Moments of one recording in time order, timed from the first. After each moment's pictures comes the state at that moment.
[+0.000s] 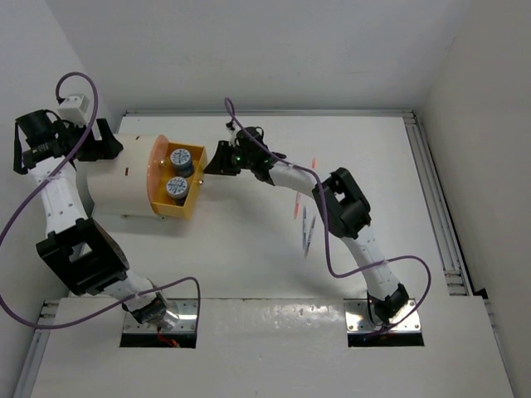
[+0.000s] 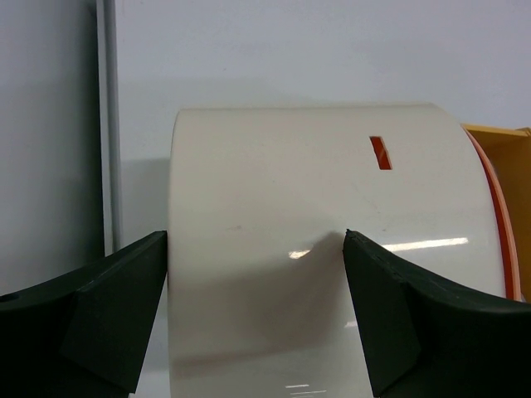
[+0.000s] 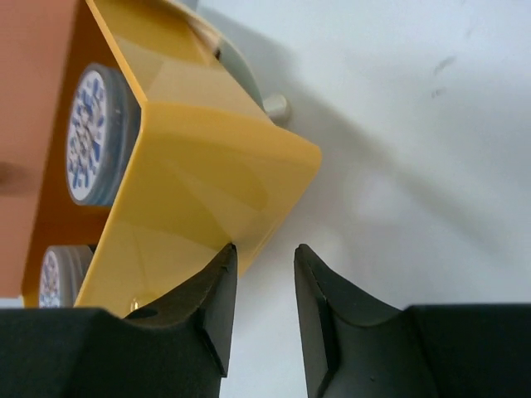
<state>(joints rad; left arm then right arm) 0.58 1.52 1.48 -0.62 0.60 0.30 0.70 2.39 1.81 0.15 -0.40 0.72</state>
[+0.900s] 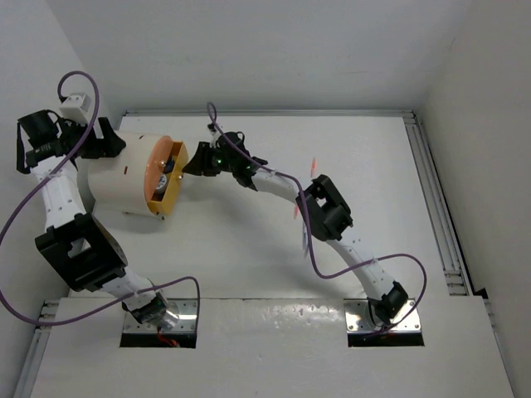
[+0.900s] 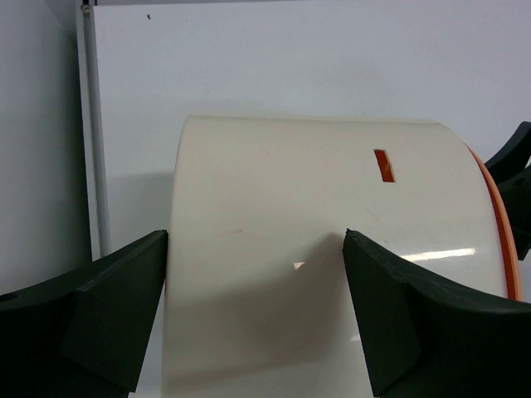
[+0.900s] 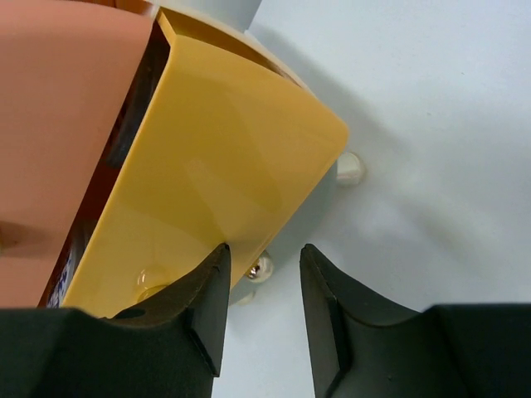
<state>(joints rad) 0.58 1.57 1.46 -0.56 0.66 0.30 0.77 2.56 2.06 0.20 -0.34 0.75</state>
